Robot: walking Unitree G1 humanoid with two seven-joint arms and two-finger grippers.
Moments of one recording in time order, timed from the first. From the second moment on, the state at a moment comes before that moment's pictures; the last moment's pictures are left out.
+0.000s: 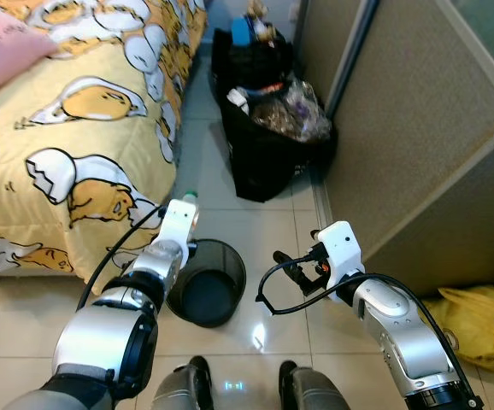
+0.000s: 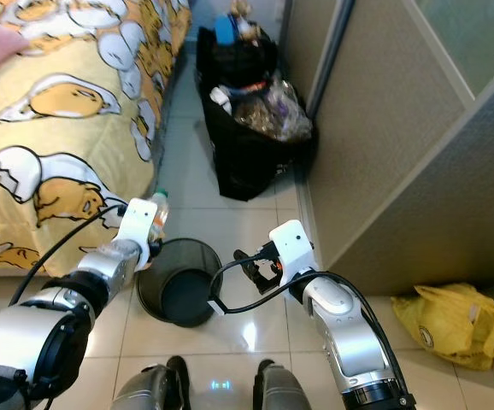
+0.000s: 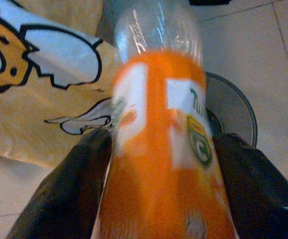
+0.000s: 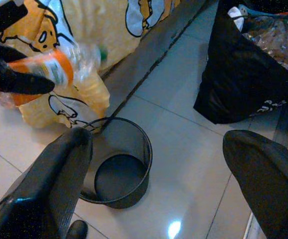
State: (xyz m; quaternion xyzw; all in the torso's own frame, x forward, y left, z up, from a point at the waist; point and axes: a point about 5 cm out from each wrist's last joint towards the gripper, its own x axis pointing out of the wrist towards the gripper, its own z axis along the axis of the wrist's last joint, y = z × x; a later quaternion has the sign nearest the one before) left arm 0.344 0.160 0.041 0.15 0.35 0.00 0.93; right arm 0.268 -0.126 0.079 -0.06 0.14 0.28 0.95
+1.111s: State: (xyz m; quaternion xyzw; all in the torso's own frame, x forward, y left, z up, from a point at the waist) left arm 0.314 0.152 0.122 0.05 -0.06 -0.06 1.00; right arm 0.299 -0.162 0.103 -0.04 0.02 0.08 1.00
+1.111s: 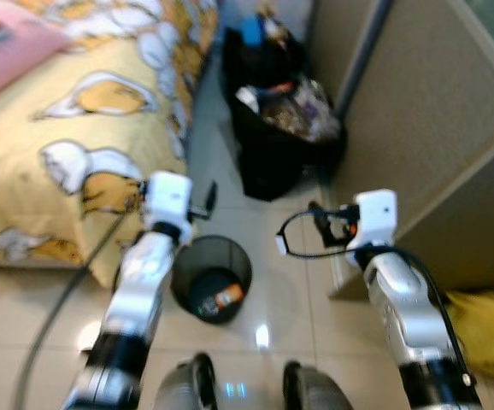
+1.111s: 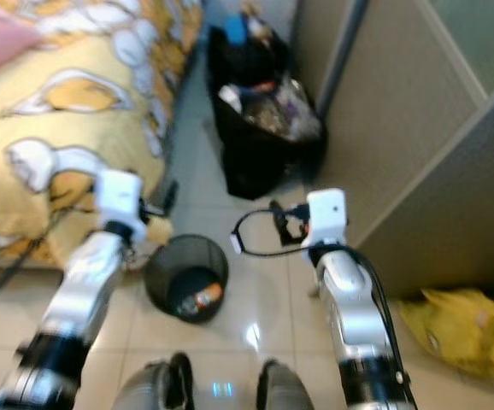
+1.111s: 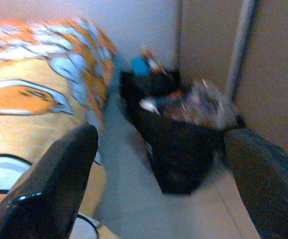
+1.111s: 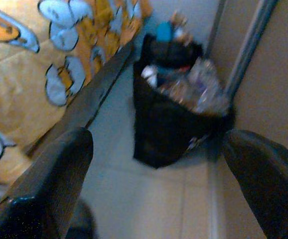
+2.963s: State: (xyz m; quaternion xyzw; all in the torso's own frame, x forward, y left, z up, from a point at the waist) left arm 0.317 0.167 0.119 0.05 -0.01 -0.02 1.00; right arm 0.313 -0.177 0.079 -0.02 0.04 0.05 1.00
